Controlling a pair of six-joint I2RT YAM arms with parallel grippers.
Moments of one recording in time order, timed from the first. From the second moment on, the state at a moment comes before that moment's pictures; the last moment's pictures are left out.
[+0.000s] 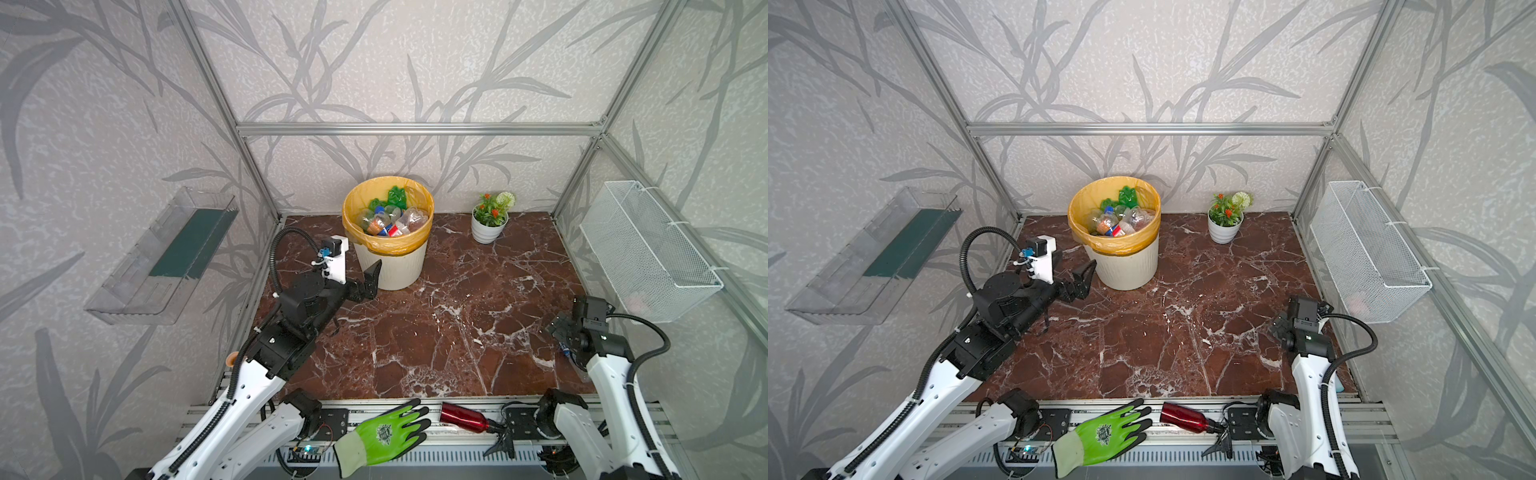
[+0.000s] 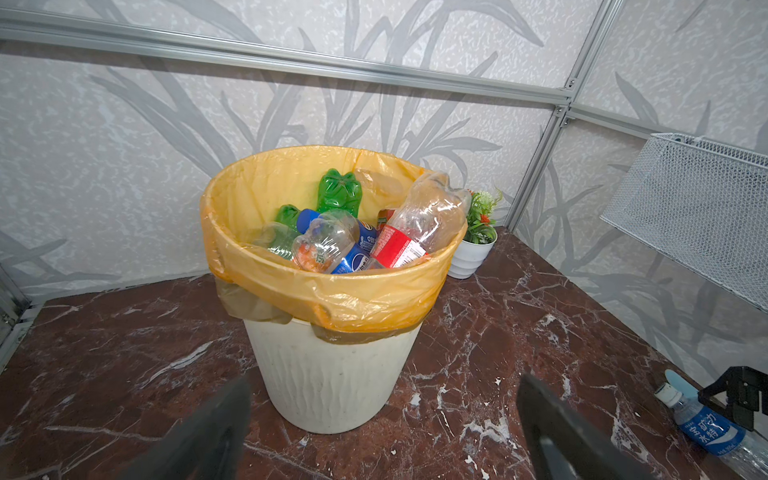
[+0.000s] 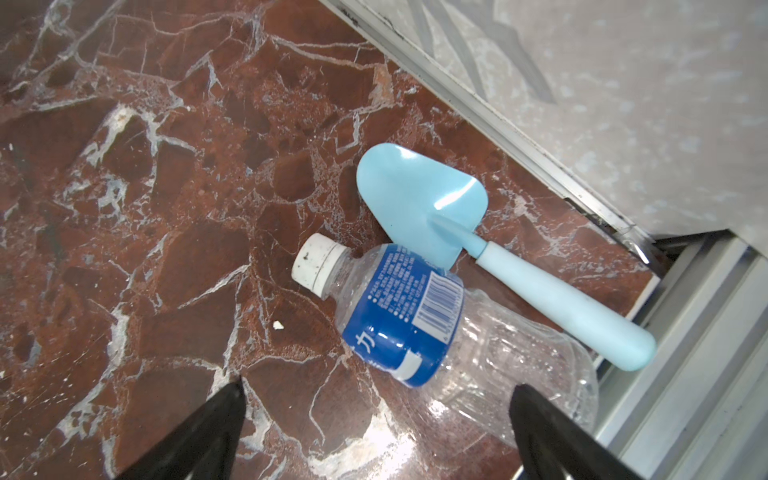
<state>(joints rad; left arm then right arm) -0.54 0.77 0.86 -0.22 -0.12 -0.18 -0.25 0.80 0.59 -0.84 0.32 0.55</state>
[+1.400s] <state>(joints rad) -0.54 0.74 0.83 -0.22 -0.12 -0.20 -0.42 0.98 0.47 -0.64 -0.09 0.55</state>
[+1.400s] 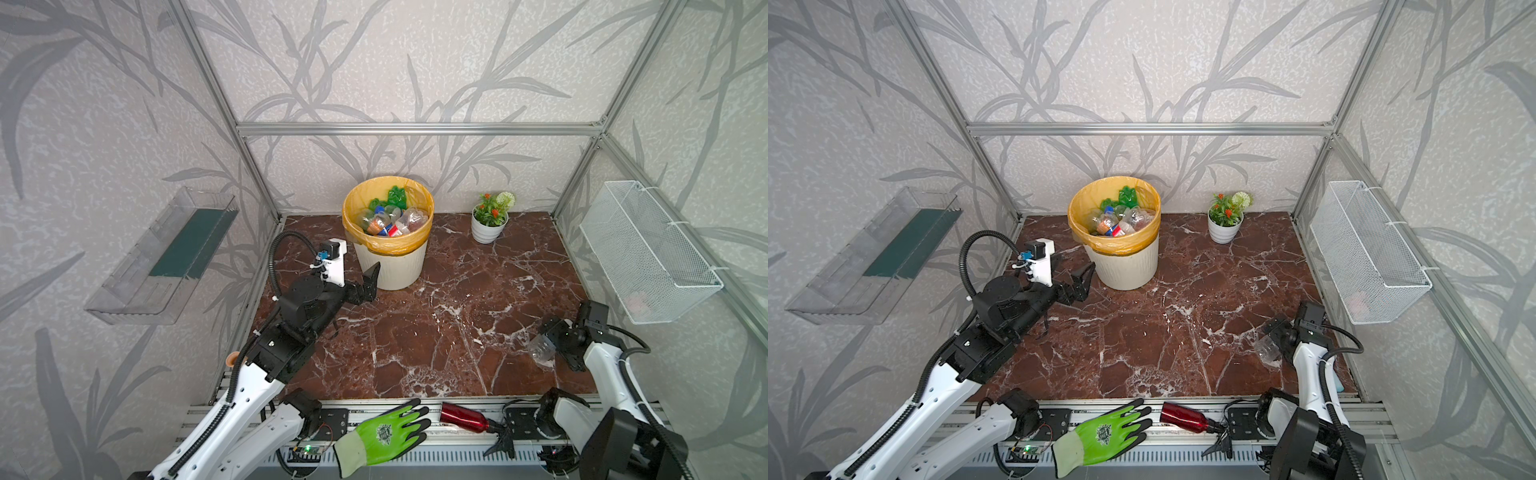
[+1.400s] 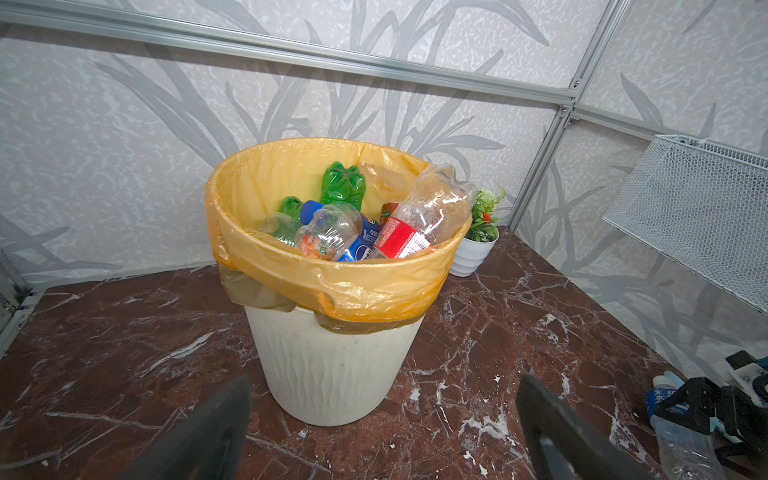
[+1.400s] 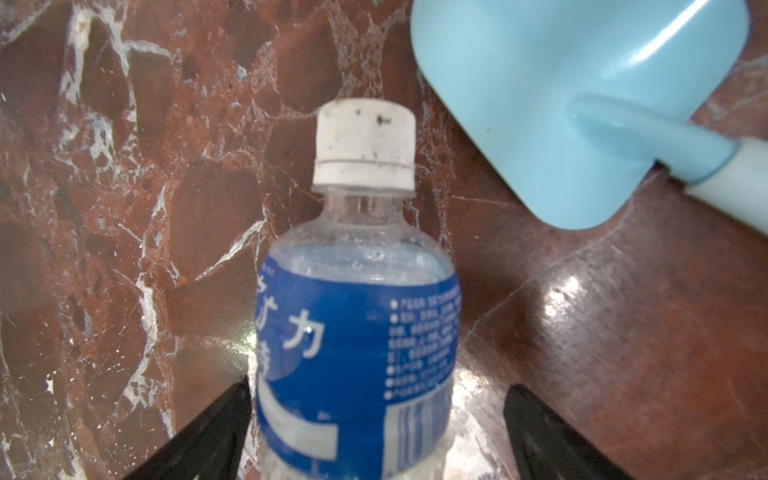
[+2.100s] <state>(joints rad) -0.54 0.71 0.83 -0.29 -0.24 -0.25 -0.19 1.20 0.61 -0.57 -0.12 0.55</state>
